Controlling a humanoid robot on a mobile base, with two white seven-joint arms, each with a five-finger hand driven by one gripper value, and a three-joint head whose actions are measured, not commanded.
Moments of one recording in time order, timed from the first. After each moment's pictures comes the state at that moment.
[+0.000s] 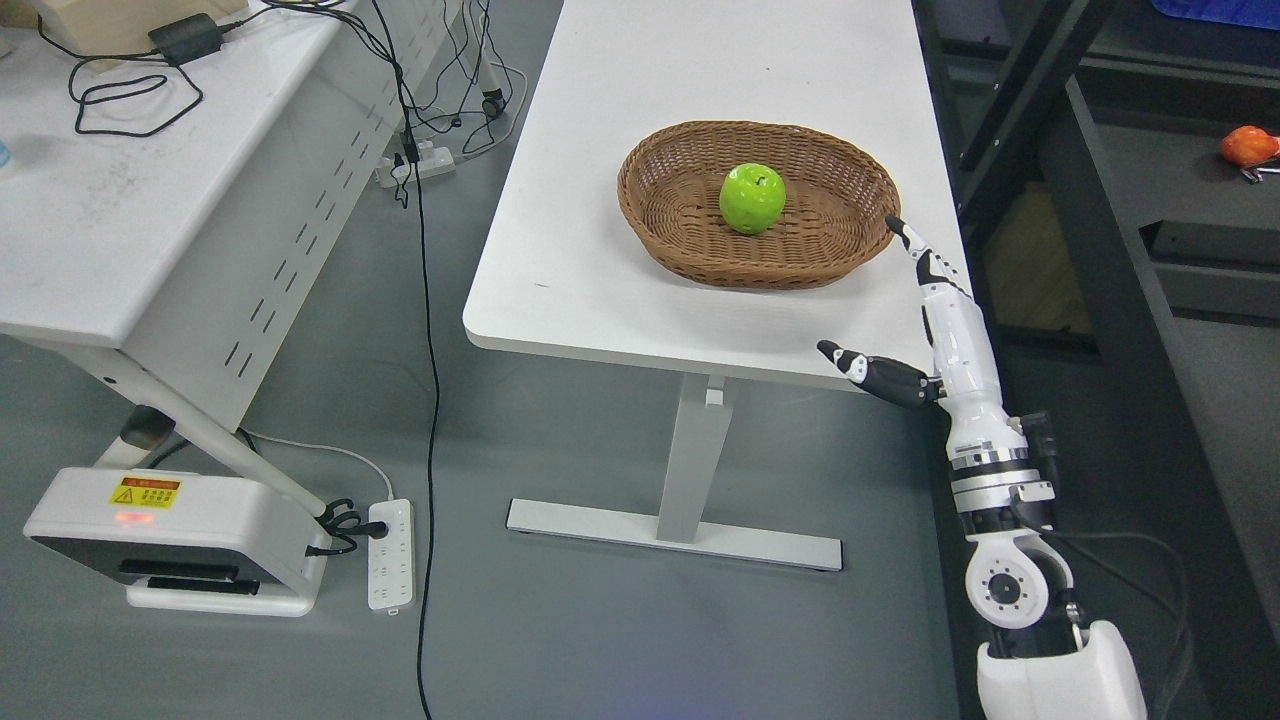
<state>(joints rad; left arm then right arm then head) -0.04 0.00 0.07 -0.10 0.04 -0.06 -0.14 -0.07 -0.18 0.10 -1.72 0.59 -0.17 -0.05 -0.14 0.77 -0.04</state>
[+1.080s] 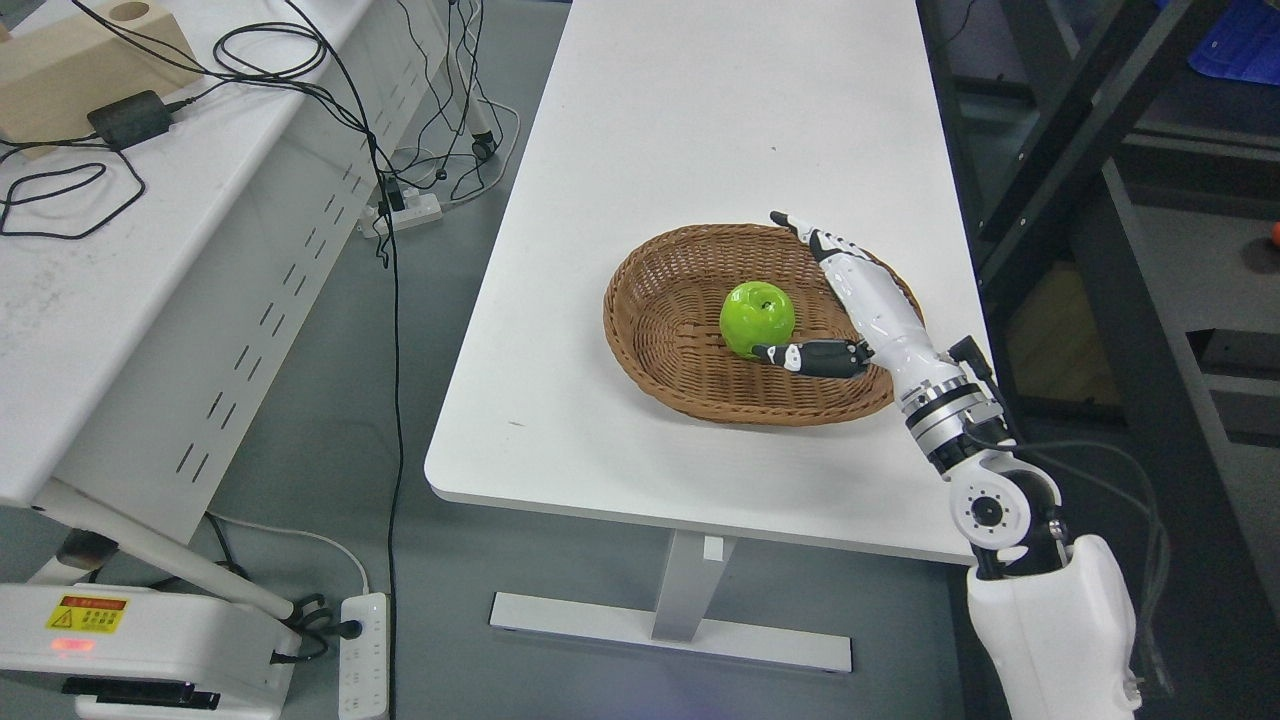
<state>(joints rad) -0.04 0.00 0.07 -0.10 0.04 -0.06 -0.14 -0.25 -0.21 0.20 -1.64 0.61 -0.16 0.28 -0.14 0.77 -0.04</state>
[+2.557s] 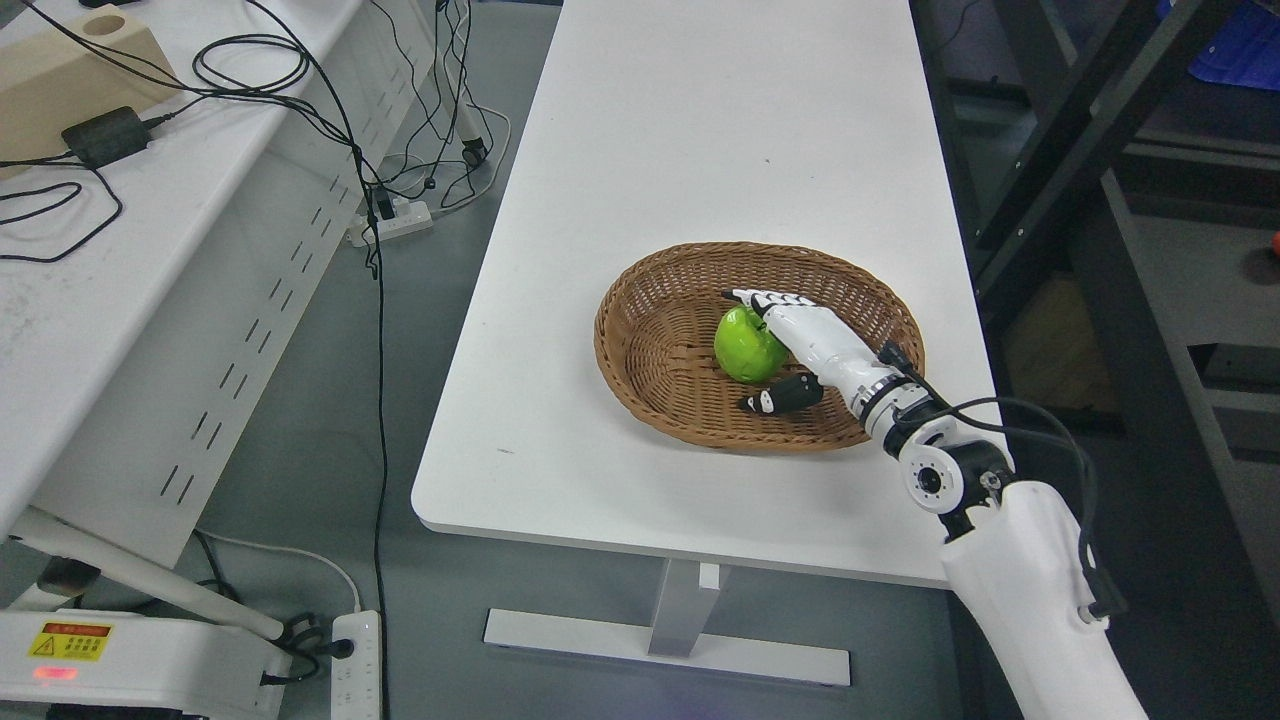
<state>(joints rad) -0.04 0.00 0.07 -0.10 0.04 -0.06 -0.14 -0.40 -0.25 0.39 -1.33 0.76 -0.17 0.31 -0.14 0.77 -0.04</state>
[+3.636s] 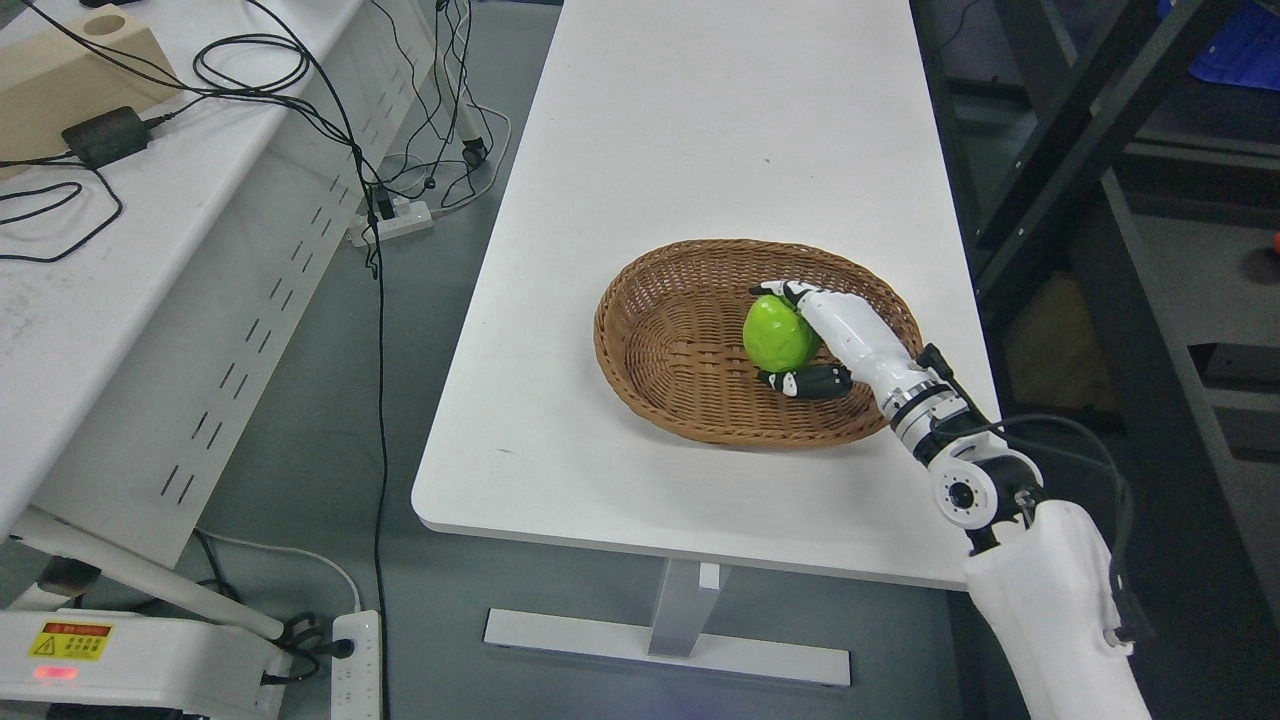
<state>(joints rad) -0.04 0.00 0.07 -0.10 0.04 -0.06 -0.14 -0.33 -0.25 0.27 -1.37 0.74 -0.26 0.12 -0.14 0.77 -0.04</state>
